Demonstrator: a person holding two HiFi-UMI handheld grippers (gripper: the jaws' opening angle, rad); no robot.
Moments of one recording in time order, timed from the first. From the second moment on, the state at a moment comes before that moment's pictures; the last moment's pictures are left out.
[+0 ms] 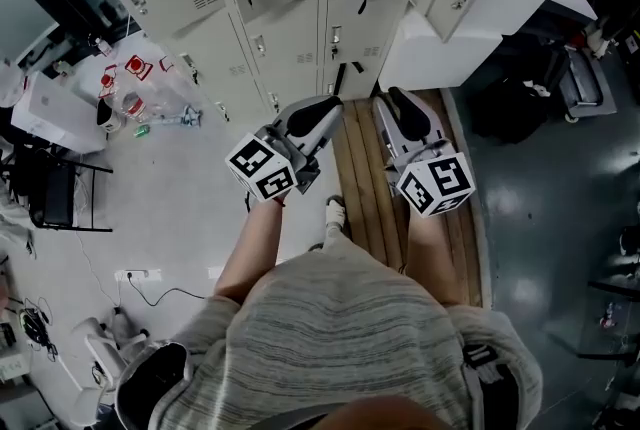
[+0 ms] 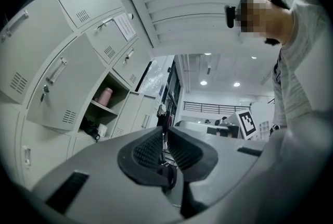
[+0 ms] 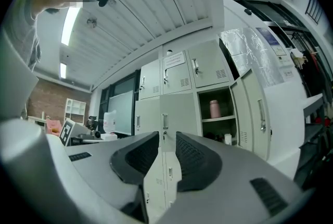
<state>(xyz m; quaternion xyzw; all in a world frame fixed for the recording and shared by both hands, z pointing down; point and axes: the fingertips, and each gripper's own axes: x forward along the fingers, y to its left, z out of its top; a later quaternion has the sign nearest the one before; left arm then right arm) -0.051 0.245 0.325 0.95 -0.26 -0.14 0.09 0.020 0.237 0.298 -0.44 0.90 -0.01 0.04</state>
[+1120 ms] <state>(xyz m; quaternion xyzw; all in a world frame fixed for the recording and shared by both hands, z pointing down) -0.009 -0.014 0.327 0.95 -0.27 -0.14 0.08 0.052 -0.031 0.329 -0.45 0.89 0.00 0.00</state>
